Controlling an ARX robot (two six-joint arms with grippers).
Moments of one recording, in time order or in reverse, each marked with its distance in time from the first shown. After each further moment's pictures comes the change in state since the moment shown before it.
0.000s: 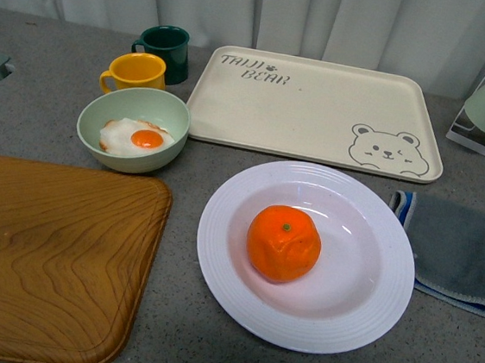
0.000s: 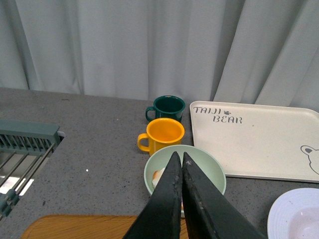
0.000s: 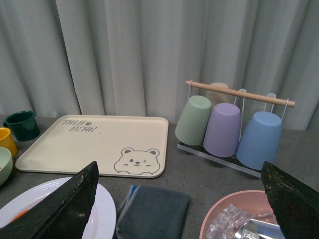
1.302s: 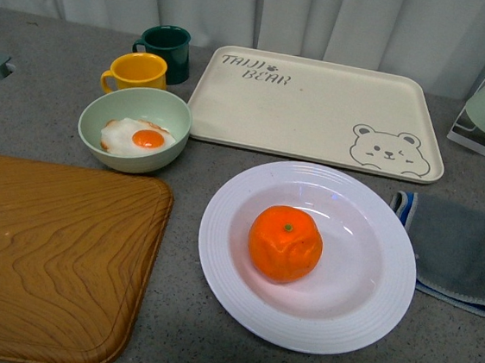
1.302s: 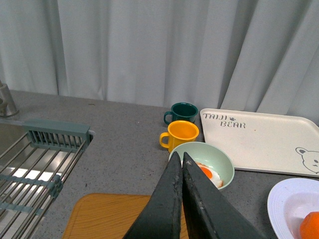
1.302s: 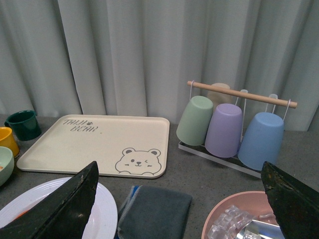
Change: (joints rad) left arm 0.240 -1.036 -0.125 -0.874 0.224 0.002; right arm 0.000 0.000 0.000 0.000 0.000 0.000
